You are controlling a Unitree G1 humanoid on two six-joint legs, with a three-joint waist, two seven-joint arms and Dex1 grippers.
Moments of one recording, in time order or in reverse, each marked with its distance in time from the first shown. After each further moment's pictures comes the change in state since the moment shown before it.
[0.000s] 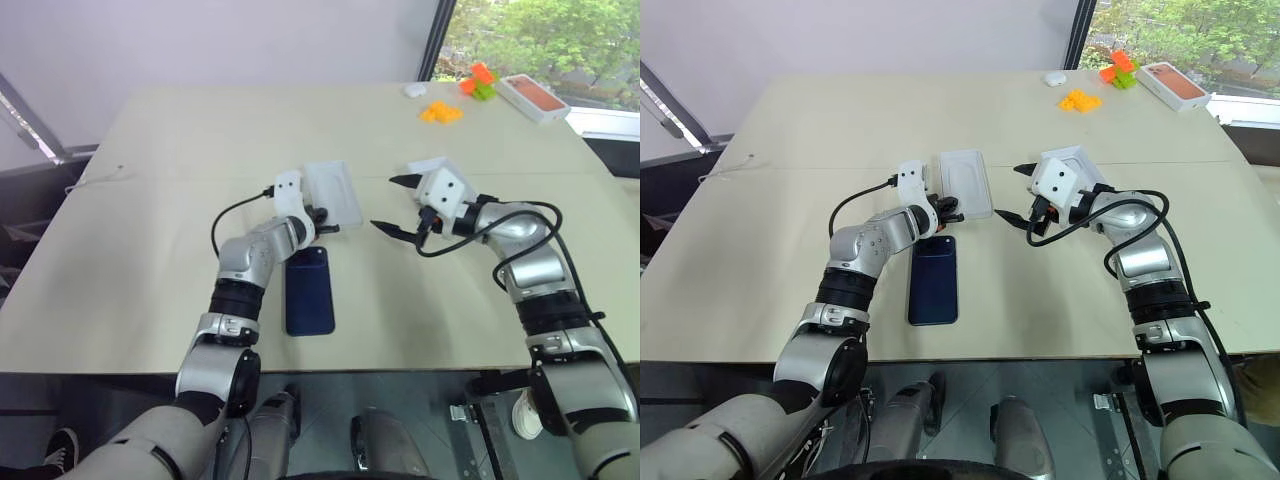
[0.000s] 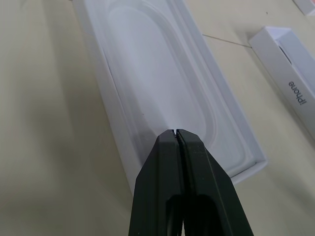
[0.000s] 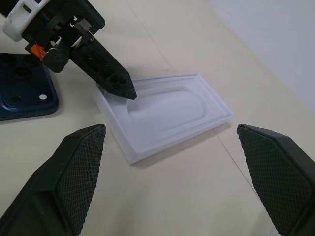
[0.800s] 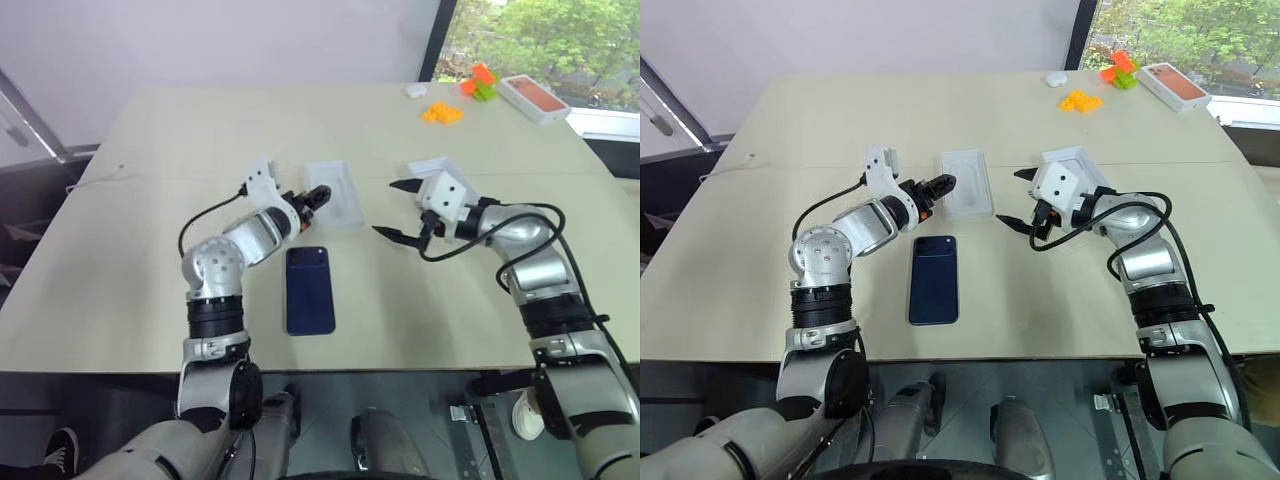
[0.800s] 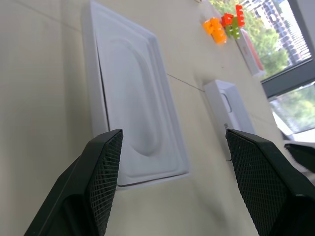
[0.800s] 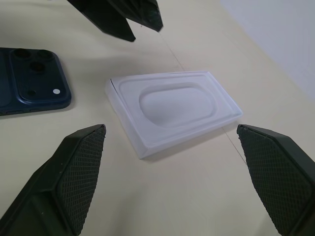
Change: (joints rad) left arm 0.108 -0.030 0.191 -0.423 -0.321 0.264 0.236; right arm 0.017 -0.014 0.000 -0.020 0.005 0.012 0.034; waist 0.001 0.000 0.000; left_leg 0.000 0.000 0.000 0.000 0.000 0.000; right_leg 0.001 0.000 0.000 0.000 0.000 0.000
